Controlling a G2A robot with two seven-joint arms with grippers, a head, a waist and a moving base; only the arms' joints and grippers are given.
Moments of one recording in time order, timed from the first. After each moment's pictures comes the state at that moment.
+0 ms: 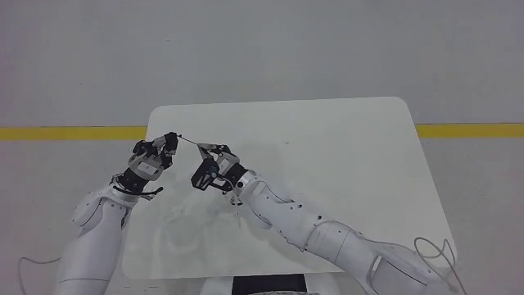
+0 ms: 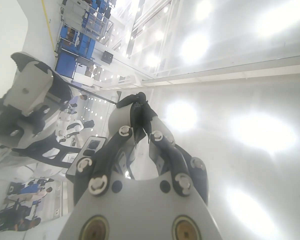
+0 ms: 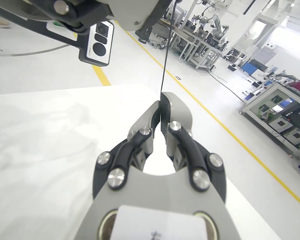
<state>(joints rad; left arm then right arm) 1.63 -1.17 -1.66 -1.52 -1.05 0.12 -1.00 -1.00 -1.53 0.41 -1.10 -1.57 0.25 -0.26</state>
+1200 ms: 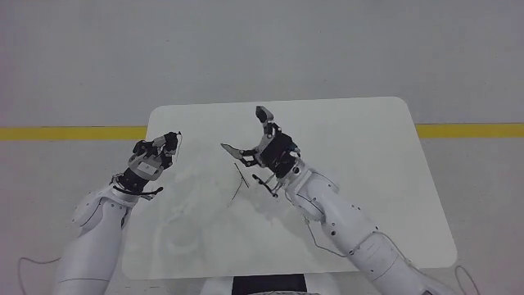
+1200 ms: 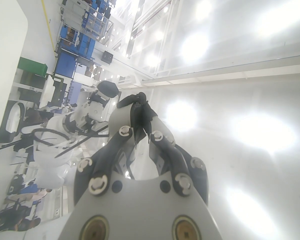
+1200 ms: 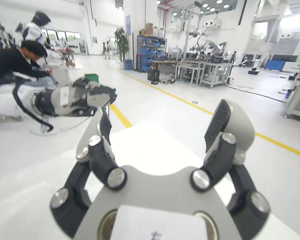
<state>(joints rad) 1.63 -1.17 -1.66 -1.52 -1.05 0.12 -1.00 -1.28 -1.34 0.88 -1.55 -1.34 -0.23 -0.44</state>
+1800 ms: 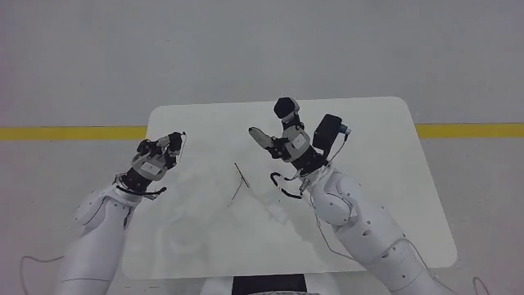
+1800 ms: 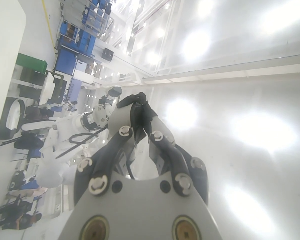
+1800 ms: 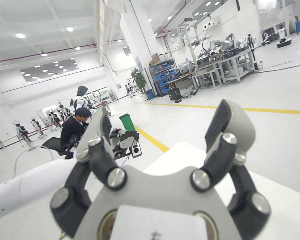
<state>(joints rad) 1.63 -1.17 -1.64 -1.57 -1.08 0.14 -1.02 -1.35 -1.25 0.95 -1.73 -0.88 -0.34 -0.33</state>
